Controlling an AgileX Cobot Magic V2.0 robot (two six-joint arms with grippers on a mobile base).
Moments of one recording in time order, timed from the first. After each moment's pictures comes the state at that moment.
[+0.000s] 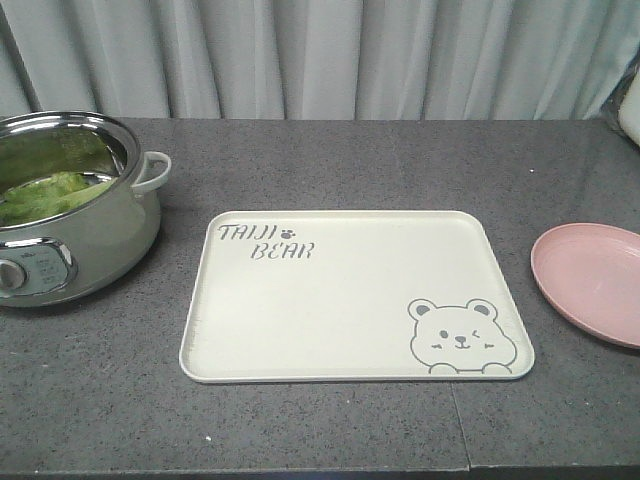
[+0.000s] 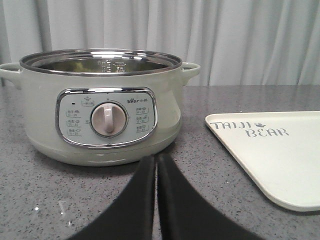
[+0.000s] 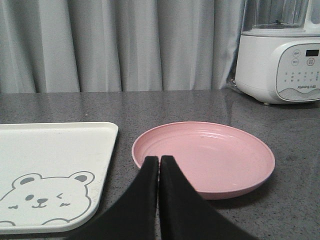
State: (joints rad) left arm -0.10 -0.01 0.03 0.05 0.10 -0.13; right arm -0.06 -0.01 0.03 -0.06 0.08 0.08
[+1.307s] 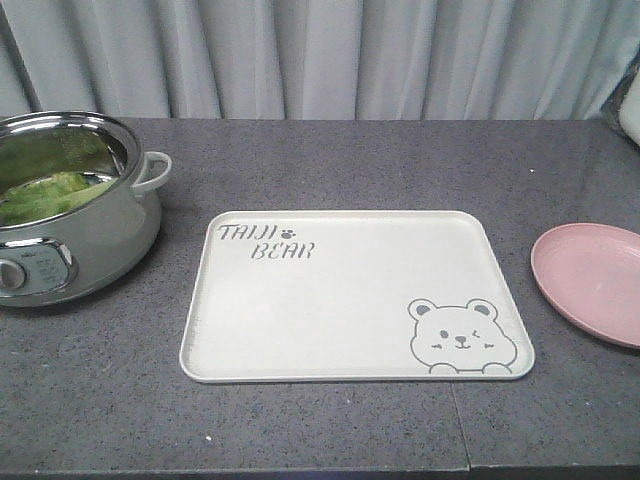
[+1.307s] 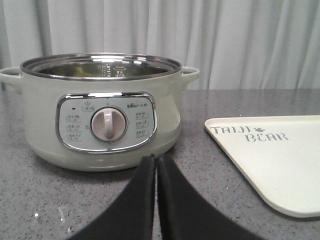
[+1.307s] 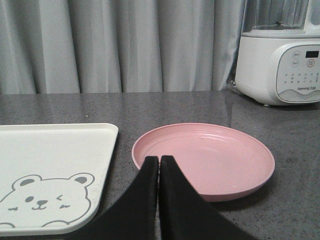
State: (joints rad) left arm -0.10 -0.01 0.03 0.05 0.08 -0.13; right arm -0.06 -0.01 0.03 -0.06 0.07 0.08
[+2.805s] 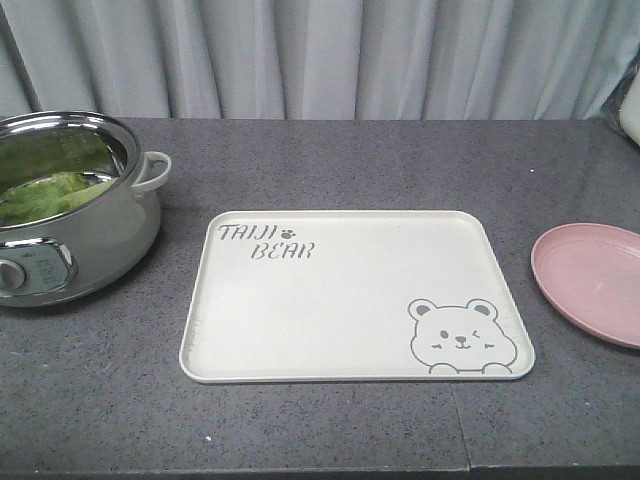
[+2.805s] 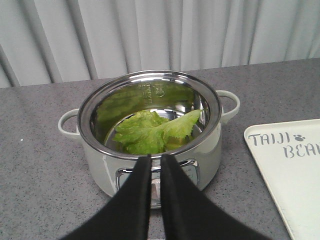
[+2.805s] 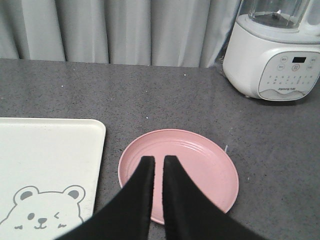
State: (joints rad) left arm -0.10 0.60 -0.88 0.18 0.71 -0.13; right arm -0.06 0.51 -0.71 -0.07 0.60 0.01
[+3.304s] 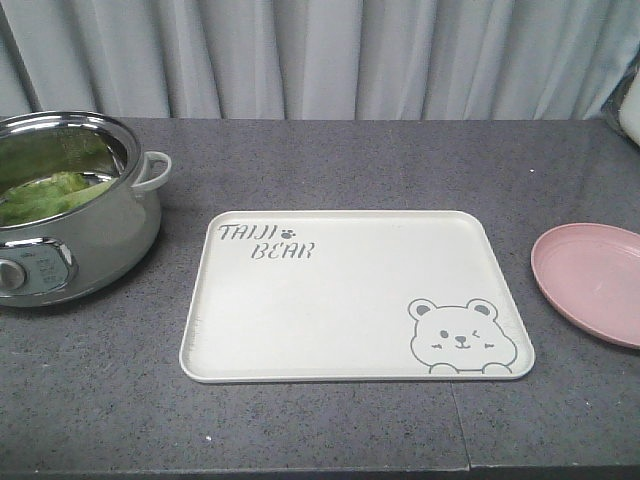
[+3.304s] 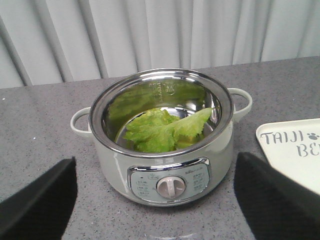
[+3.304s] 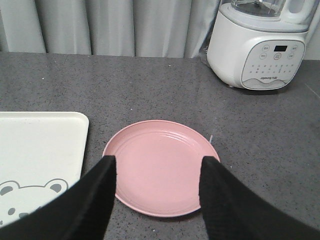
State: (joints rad) left arm -0.10 0.60 -0.88 0.23 0.72 -0.15; right arm -0.06 0.51 -0.71 -0.16 0.63 0.08
